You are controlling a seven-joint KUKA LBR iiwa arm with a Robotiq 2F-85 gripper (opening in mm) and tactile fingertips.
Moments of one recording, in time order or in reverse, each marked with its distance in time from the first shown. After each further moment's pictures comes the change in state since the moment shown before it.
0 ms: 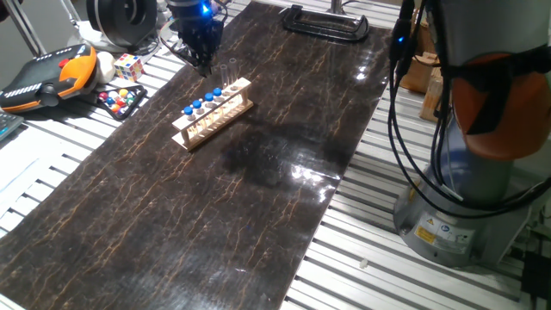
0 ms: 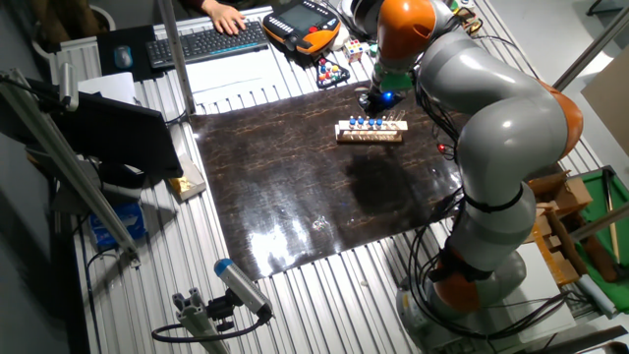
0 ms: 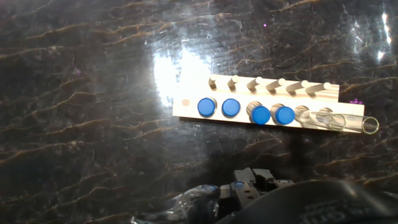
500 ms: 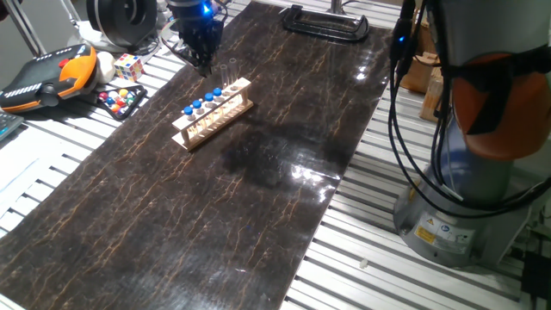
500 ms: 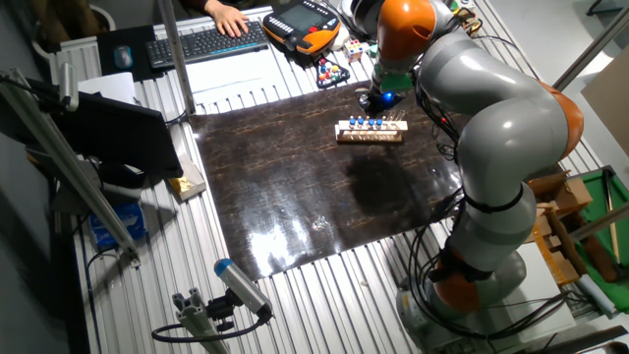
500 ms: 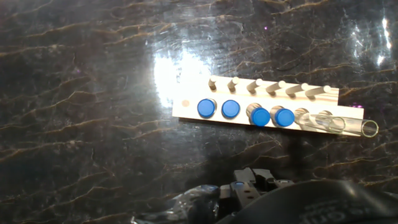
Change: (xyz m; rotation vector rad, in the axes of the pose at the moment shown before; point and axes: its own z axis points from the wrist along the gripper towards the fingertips) arm -0.001 0.000 0.000 0.004 -0.004 -0.013
